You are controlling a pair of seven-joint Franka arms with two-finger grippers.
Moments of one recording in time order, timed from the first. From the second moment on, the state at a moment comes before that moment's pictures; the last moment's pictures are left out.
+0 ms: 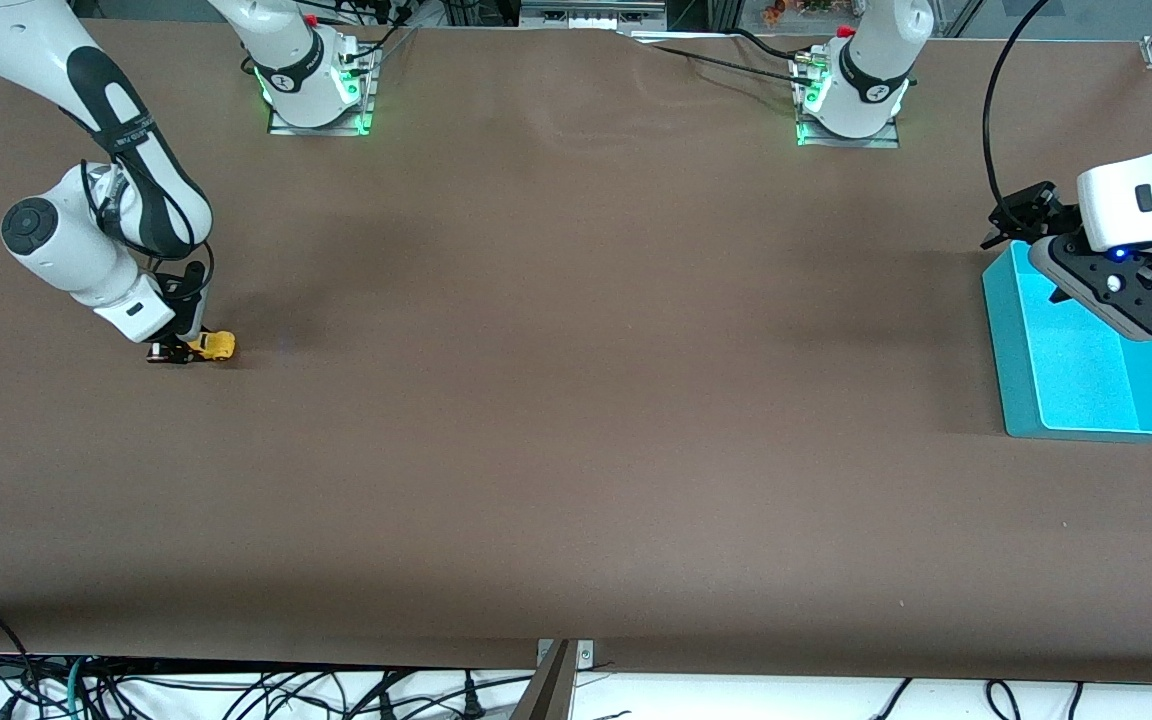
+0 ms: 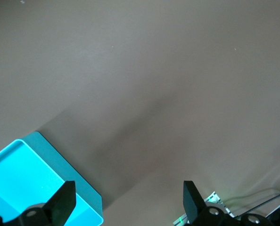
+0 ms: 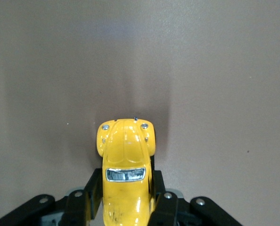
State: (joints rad) left arm -0.09 0.15 0.07 -1.47 -0.06 1.43 0.66; right arm -0.25 0.36 0.02 -2.35 0.02 2.79 -1.85
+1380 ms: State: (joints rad) left arm -0.09 0.17 0.08 -1.50 -0.04 1.43 0.99; right arm -0.25 0.40 0.09 -2.09 0.04 2.54 -1.90
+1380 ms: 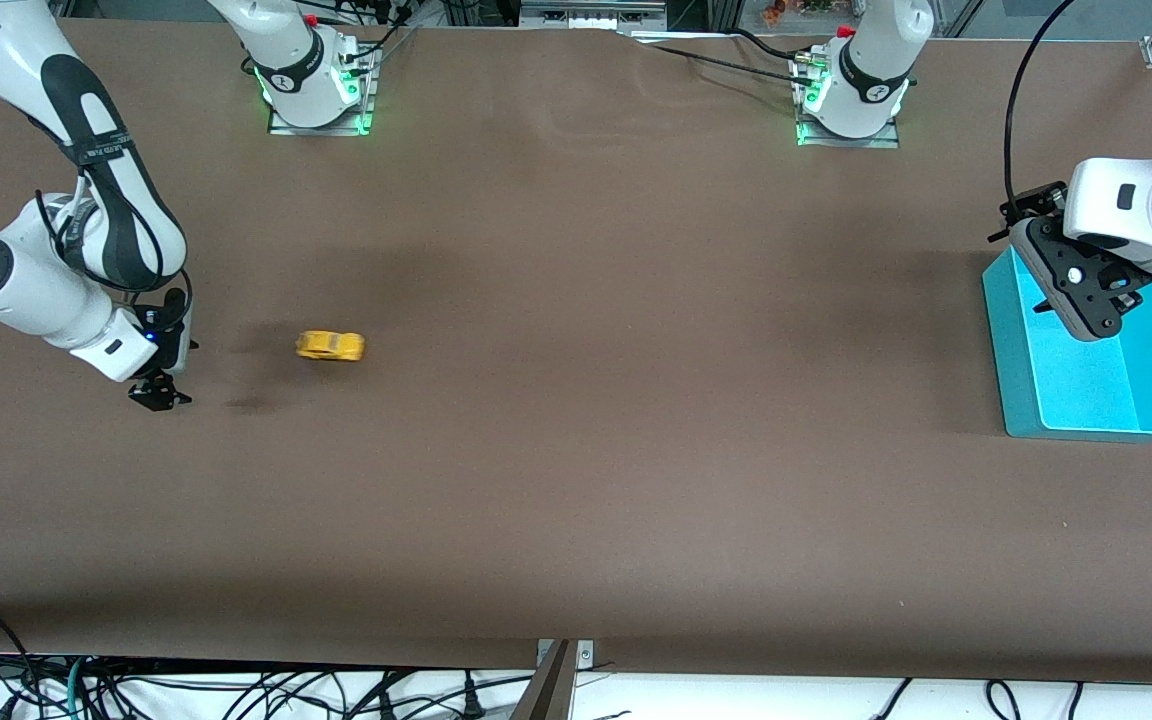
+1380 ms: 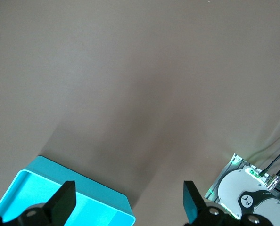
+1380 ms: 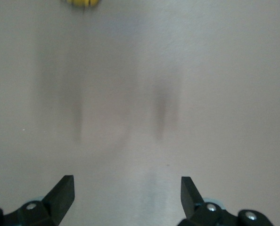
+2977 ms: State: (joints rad) left arm 0.09 0.15 0.08 -2.08 0.00 2.03 1.64; right arm -0.21 0.02 0.17 -1.99 0.05 2.16 -1.05
